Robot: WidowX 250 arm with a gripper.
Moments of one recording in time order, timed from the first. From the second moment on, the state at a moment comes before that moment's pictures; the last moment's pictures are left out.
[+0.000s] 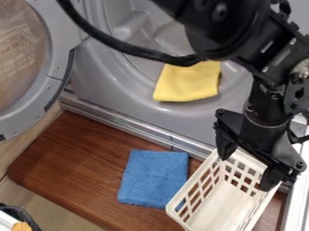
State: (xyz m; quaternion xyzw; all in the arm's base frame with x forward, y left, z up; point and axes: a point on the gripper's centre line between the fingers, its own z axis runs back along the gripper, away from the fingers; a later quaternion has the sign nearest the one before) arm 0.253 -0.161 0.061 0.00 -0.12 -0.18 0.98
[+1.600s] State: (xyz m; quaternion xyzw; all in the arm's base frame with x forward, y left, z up) arm 0.273 -0.035 -0.028 0.01 -0.03 0.06 1.00
